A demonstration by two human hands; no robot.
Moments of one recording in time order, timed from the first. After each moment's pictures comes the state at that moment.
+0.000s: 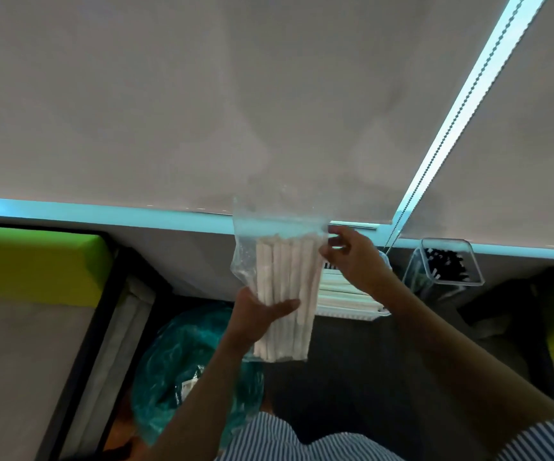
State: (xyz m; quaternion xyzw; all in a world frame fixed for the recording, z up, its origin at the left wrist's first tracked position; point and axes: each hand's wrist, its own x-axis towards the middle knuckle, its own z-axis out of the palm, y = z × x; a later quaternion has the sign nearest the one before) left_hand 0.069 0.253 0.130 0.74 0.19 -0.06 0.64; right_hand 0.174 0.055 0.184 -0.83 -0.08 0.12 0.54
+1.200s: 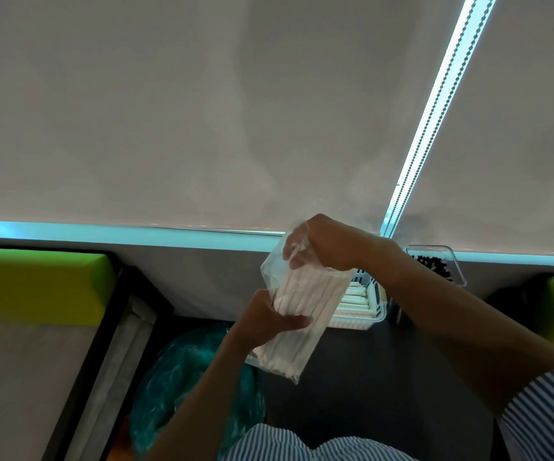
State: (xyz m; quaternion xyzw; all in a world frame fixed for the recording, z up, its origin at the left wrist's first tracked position) left_hand 0.069 0.235 0.153 0.81 0.06 -0.12 0.58; right_hand 0.182 0.074 0.270 -0.87 -0.38 0.18 0.26
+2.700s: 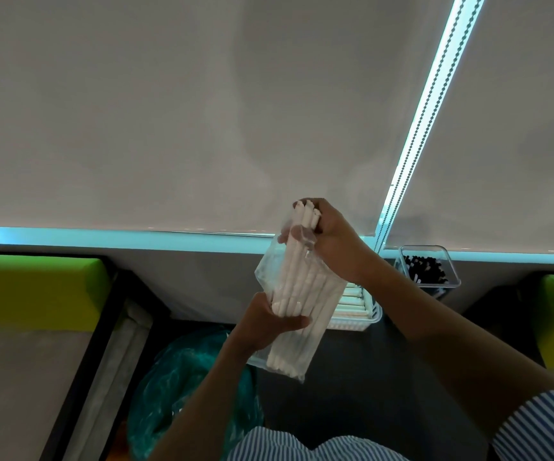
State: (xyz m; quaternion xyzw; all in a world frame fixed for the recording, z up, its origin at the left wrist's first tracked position) left_hand 0.071 0.224 0.150 0.79 0.05 -0.11 0.60; right_hand 0.162 0.063 0.263 -0.75 -0.21 0.11 0.62
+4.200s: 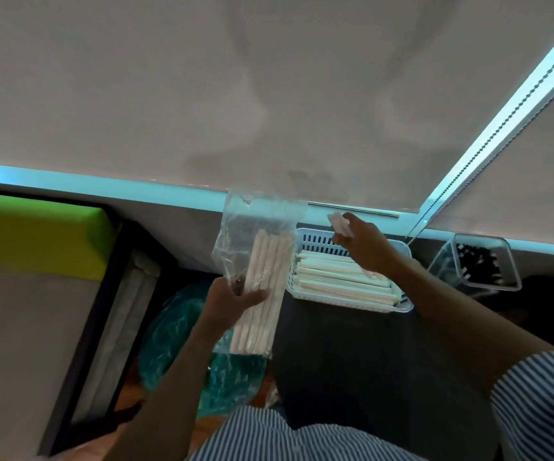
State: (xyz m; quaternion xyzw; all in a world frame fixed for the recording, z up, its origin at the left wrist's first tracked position) left_hand 0.080 0.332 0.086 0.78 0.23 -0.07 0.58; right_hand 0.241 0.066 0.126 -0.92 -0.17 0.15 0.32
